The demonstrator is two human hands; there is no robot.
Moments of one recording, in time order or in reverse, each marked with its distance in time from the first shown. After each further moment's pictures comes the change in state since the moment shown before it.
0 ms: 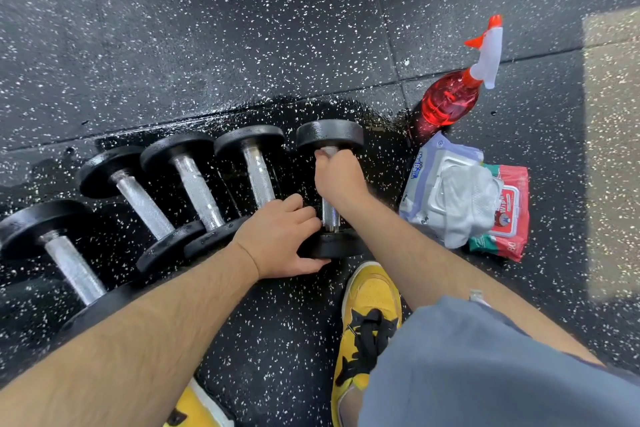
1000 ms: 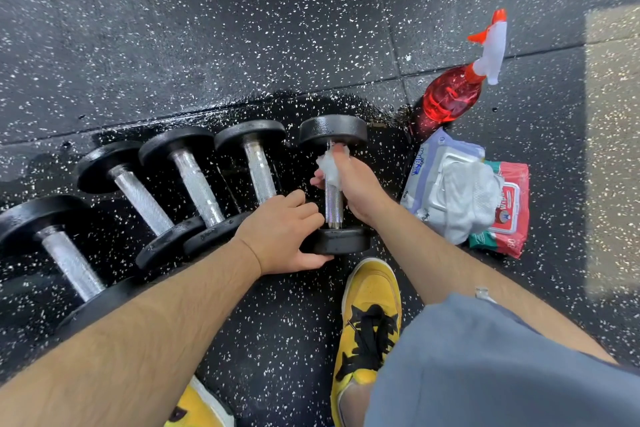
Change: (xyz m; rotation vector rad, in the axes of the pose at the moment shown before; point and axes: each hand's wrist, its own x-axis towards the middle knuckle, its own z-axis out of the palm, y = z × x) left_hand 0.001 0.001 0.000 0.002 -0.004 0.001; right_hand 0.003 0.038 -0.007 0.571 -0.276 0.027
